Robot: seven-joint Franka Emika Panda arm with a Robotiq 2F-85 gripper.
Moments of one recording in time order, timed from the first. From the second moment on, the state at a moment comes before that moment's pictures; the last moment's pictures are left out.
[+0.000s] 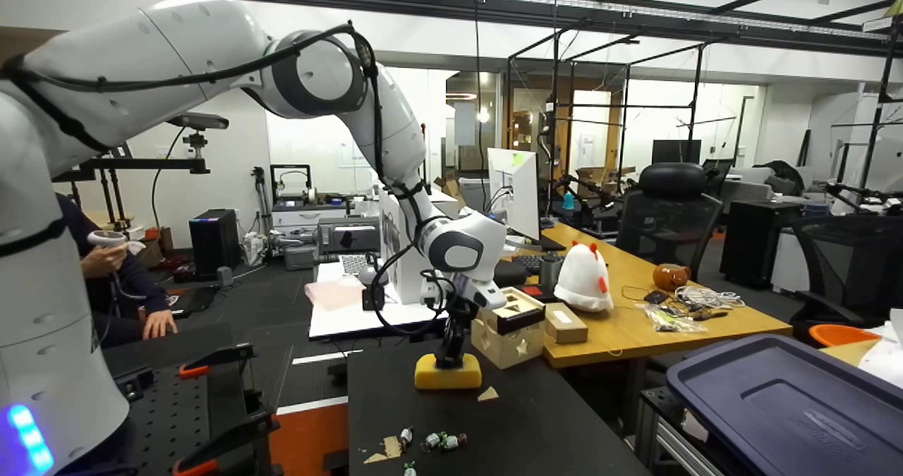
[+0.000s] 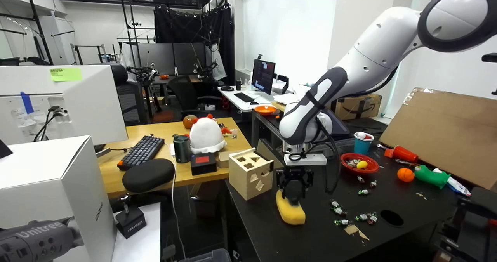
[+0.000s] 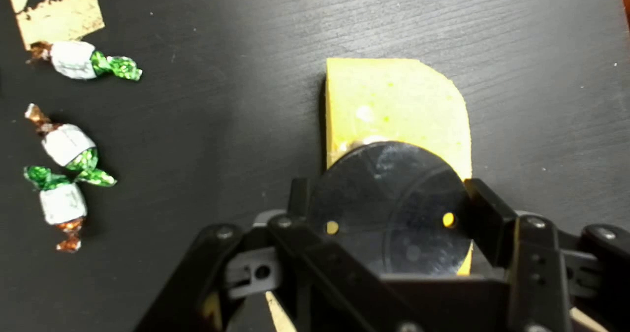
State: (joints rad) arm 0.05 1.04 0.01 -1.58 0.27 2.41 0.42
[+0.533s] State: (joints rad) arm 0.05 1.04 0.01 -1.58 0.27 2.41 0.42
